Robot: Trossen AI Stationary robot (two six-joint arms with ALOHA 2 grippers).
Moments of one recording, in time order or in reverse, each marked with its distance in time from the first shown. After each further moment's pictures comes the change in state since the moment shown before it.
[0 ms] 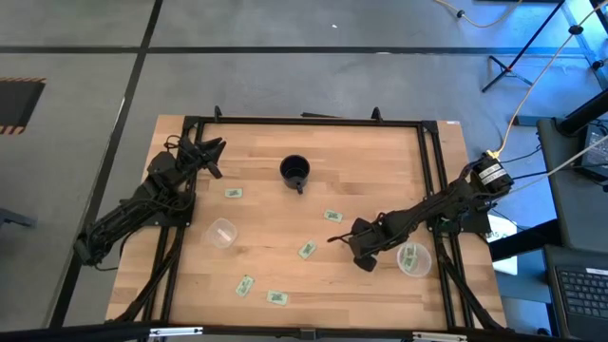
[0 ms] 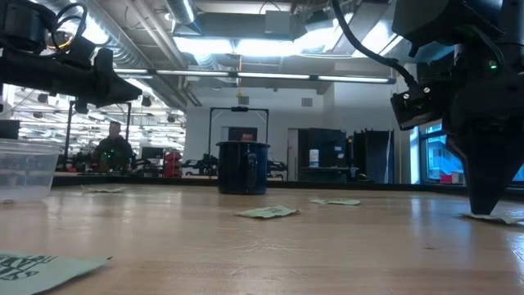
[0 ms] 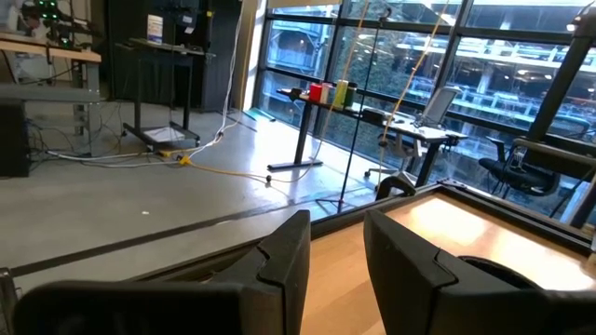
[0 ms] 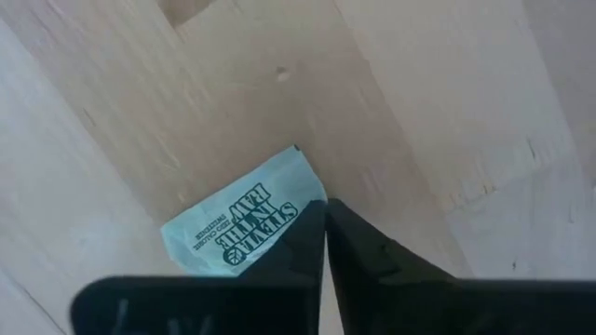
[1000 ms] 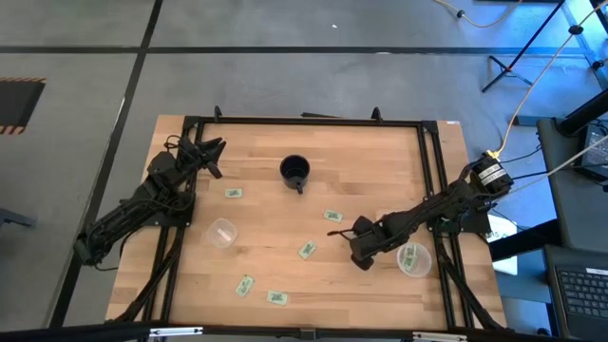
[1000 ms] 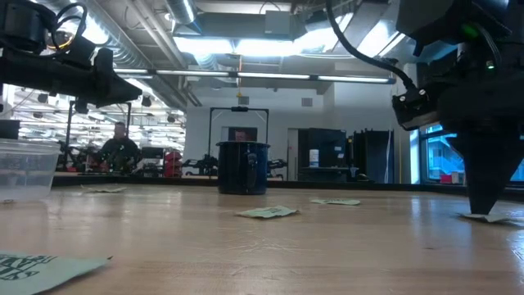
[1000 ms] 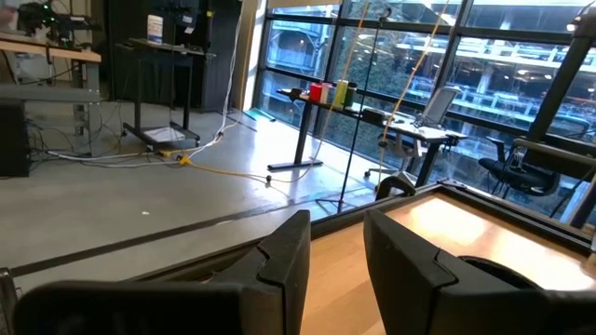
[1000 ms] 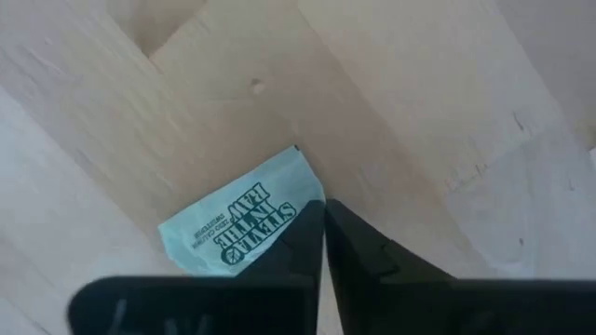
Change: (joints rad) left arm 0.000 0.000 0.000 0.000 0.000 0.000; right arm 0.000 0.000 0.000 -0.016 0.042 0.158
